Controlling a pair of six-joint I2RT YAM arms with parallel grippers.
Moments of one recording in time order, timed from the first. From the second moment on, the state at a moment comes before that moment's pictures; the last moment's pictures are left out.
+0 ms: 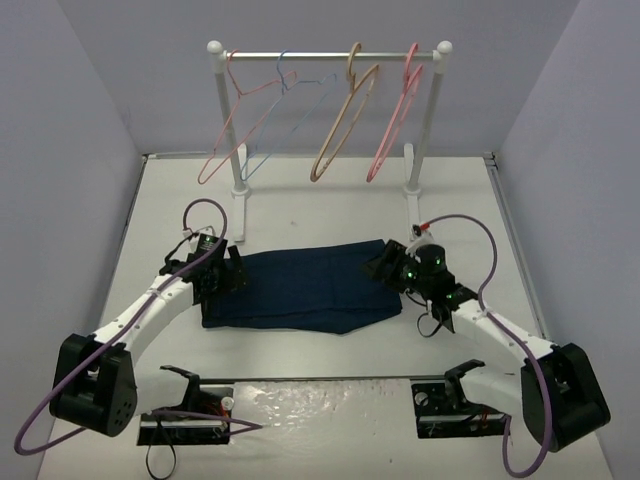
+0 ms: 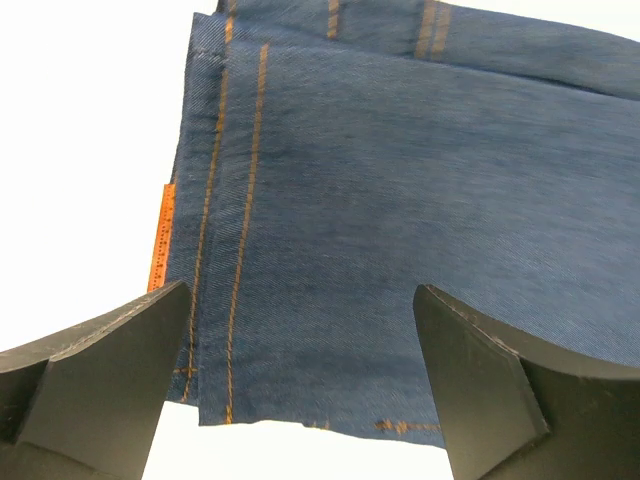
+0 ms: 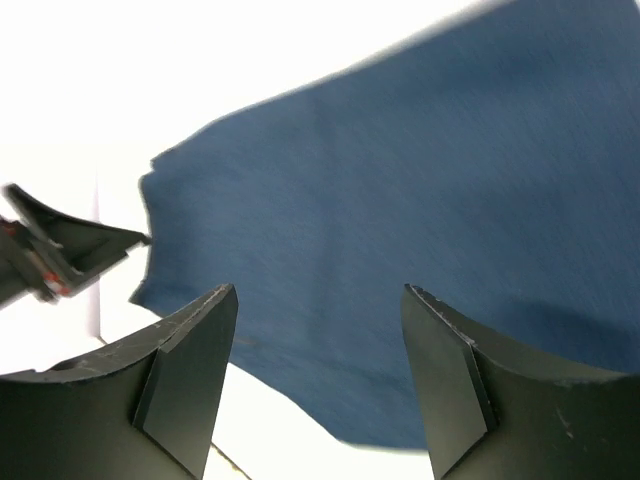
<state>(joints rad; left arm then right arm) -0.30 1.23 0.73 -0.57 -0.20 -0.63 0.39 1.08 0.36 0.21 -0.24 0.84</state>
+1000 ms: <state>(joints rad) -0.34 0.91 1.15 -0.70 0.05 -0.32 0.12 1.51 0.81 0.11 -0.41 0.49</state>
